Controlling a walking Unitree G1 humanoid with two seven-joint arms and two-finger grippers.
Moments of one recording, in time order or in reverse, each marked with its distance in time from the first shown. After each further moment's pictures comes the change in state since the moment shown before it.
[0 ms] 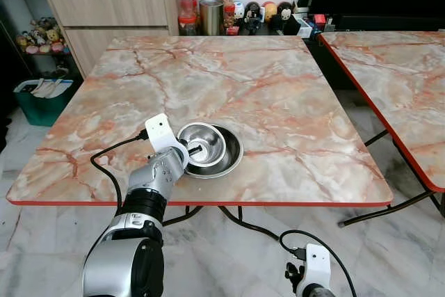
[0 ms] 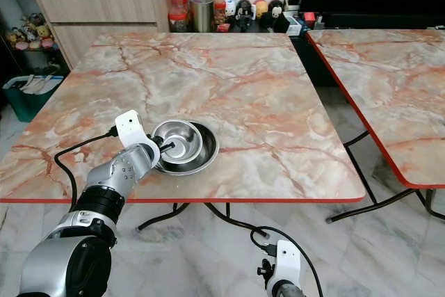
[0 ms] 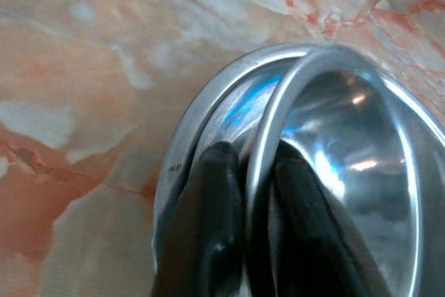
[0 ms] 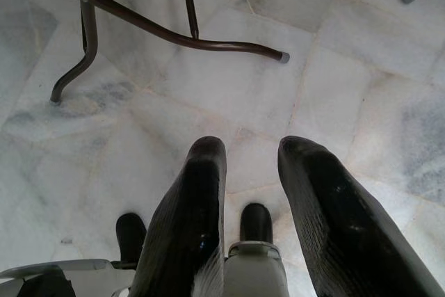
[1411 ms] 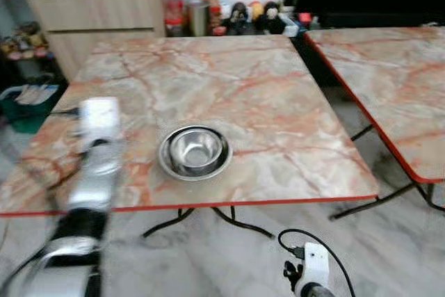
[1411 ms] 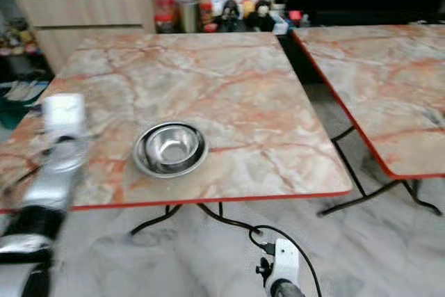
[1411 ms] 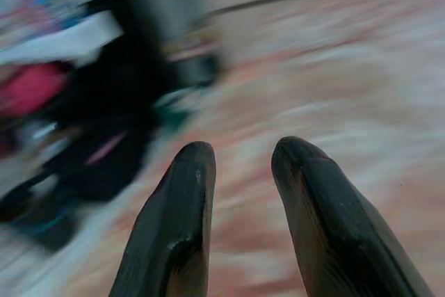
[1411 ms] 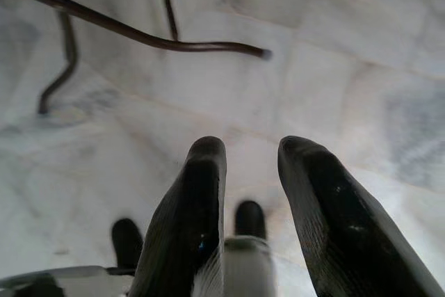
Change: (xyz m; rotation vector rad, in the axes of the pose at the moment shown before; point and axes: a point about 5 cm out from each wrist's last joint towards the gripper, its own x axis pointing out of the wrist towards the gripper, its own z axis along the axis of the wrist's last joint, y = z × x) left arm -0.044 0.144 0.075 0.571 -0.542 0.522; right arm -0.001 -0.005 -0.003 0.001 0.006 -0.012
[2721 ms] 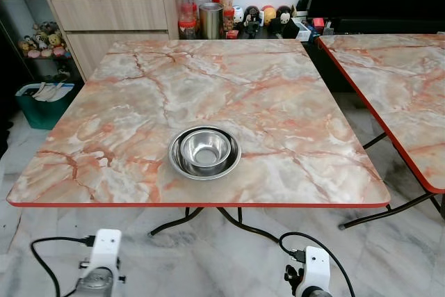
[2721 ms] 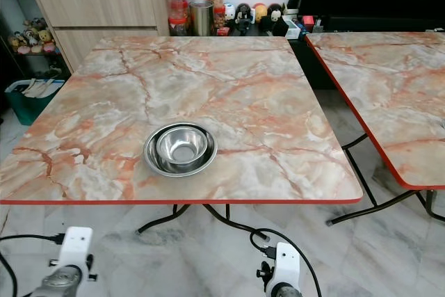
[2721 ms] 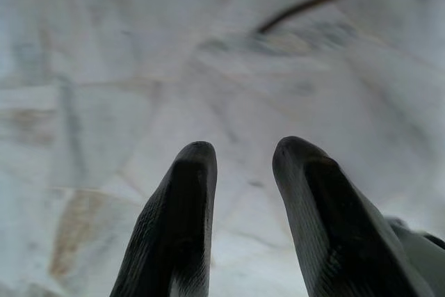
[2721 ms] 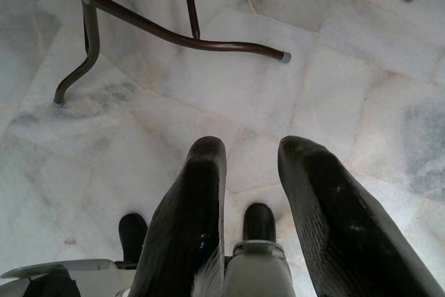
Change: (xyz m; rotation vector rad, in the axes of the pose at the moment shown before) left arm -0.135 -0.026 -0.198 0.213 0.725 -0.494; right arm 0.000 0.007 -0.001 0.005 0.002 0.012
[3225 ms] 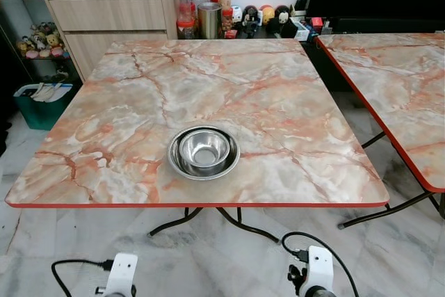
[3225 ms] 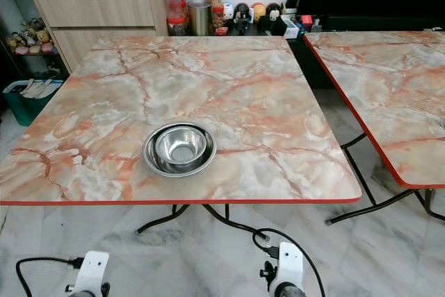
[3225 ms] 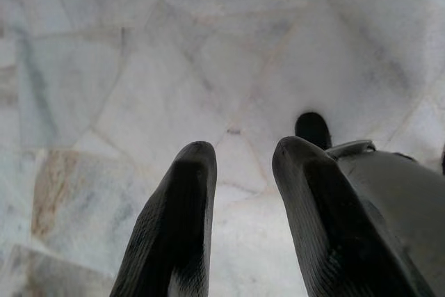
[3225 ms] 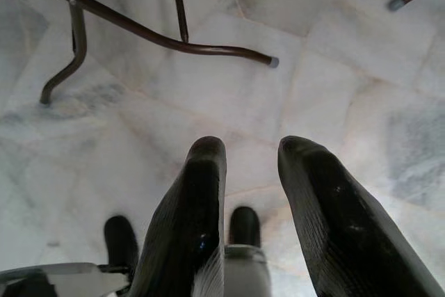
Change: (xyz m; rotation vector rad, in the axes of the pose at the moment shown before) left arm -0.009 -0.016 -0.041 -0.003 0.122 -0.024; right arm -0.001 -0.011 0.004 -0.044 -0.003 -0.023
